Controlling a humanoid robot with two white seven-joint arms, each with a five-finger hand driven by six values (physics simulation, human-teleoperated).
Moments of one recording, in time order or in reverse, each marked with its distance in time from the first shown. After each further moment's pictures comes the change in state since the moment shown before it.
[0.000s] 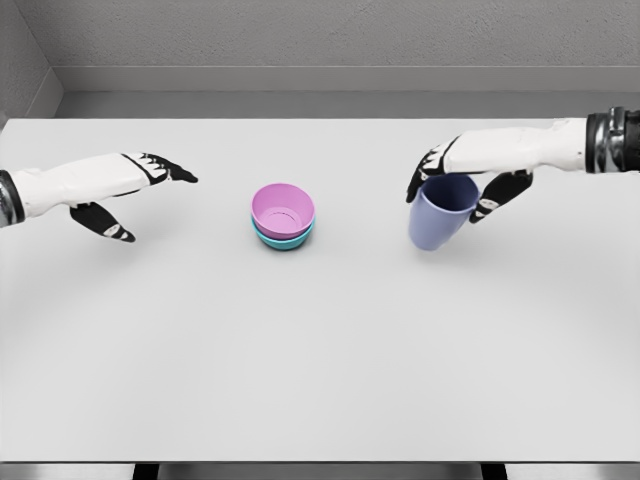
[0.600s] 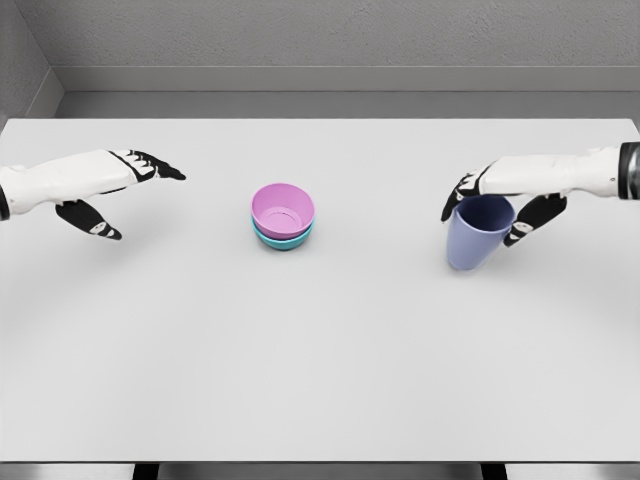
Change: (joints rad) left arm -0.005 0.035 0.001 -0.005 0.003 0.000 0.000; right arm 0.077 -0.088 -0.007 0.011 0.000 0.000 0.000
